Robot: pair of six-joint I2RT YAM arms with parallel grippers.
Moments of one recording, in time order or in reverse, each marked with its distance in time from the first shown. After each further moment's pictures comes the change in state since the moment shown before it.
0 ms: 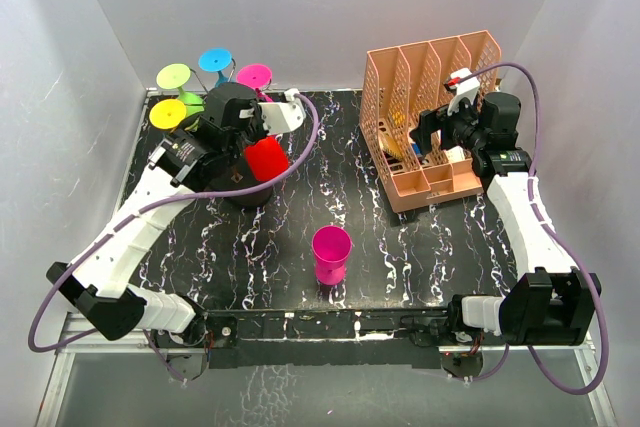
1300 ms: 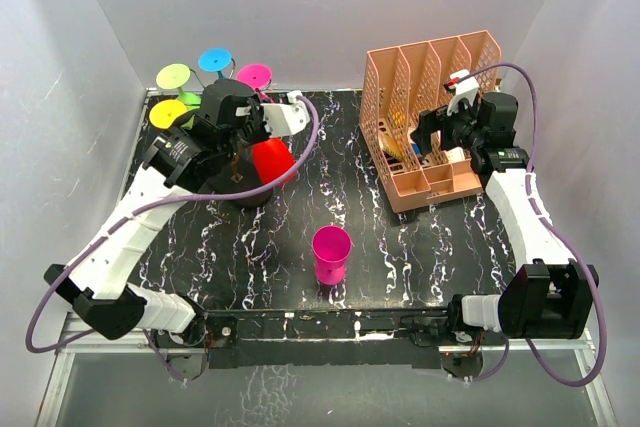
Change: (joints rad) left arm -0.011 0.002 0.072 -0.076 0.122 -0.002; right arm -0.006 0.034 0.000 -0.007 0.027 0.004
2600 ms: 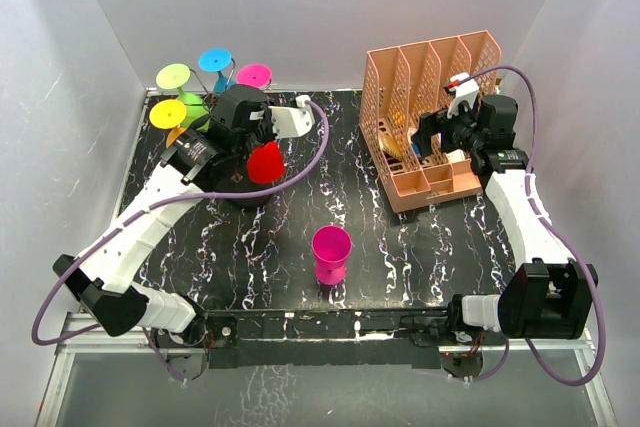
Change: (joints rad) left arm -0.014 0.023 -0.093 0.121 -0.116 0.057; right arm -0.008 0.000 -0.019 0.001 -0.003 0.000
